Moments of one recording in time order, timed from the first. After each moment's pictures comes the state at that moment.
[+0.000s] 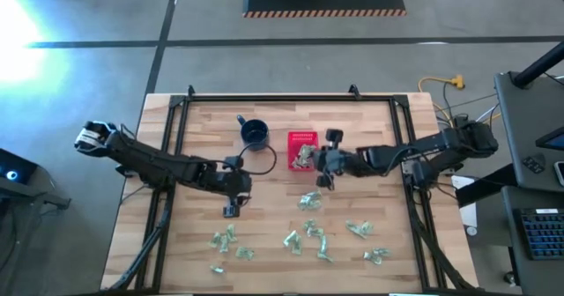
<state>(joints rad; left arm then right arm) -0.27 1.27 0.84 -0.48 -0.20 -0.20 0.06 1.44 0.80 -0.07 0.56 -0.19</state>
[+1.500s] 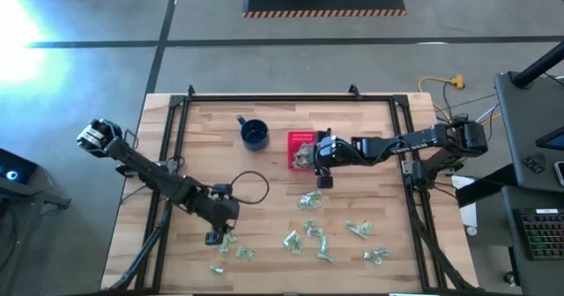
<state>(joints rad) -0.52 1.30 0.78 -0.49 -0.07 -0.49 -0.08 1.52 0.80 -0.03 0.09 -0.23</state>
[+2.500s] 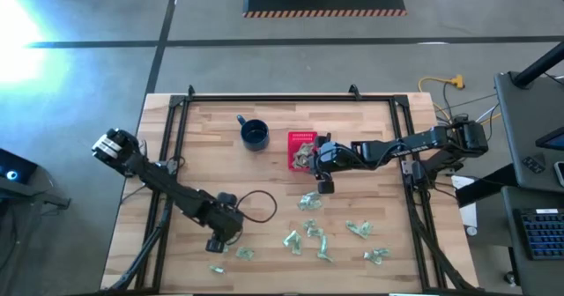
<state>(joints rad) -0.56 1.52 0.79 -0.45 0.00 -0.43 -0.03 1.52 0.78 -0.03 0.09 -0.18</state>
